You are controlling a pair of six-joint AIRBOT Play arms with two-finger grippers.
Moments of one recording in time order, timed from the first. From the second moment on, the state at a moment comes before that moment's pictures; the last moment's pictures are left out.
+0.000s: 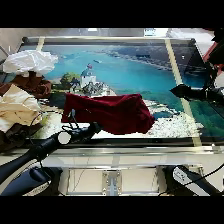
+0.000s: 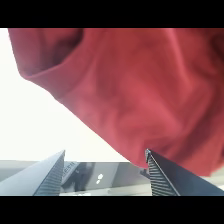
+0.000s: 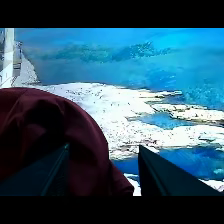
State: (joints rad) left arm -0.63 -1.01 0.36 0.68 -0.28 -1.85; right arm -0.37 -1.08 1.02 -0.88 1.06 1.11
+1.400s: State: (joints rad) left arm -0.63 -1.16 0.66 0.65 -0.21 -1.75; right arm -0.30 -1.06 0.45 -0.77 0.99 1.19
